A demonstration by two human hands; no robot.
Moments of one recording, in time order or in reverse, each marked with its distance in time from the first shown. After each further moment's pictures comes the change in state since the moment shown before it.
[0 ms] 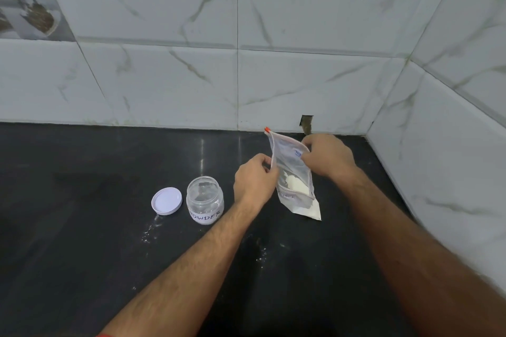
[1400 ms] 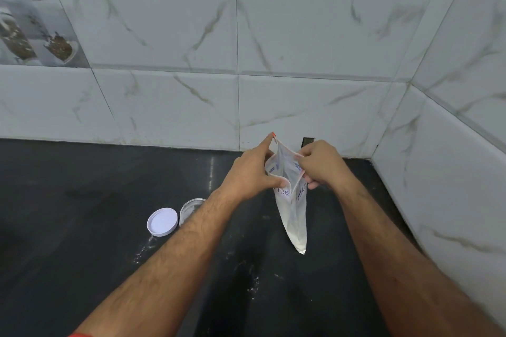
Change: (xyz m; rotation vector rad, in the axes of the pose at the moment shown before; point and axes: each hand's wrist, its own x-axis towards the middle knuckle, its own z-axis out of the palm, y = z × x) left_hand 0.043 0.041 -0.031 0.153 -0.224 0.348; right_hand 0.030 0.007 -0.019 0.456 -0.104 0.048
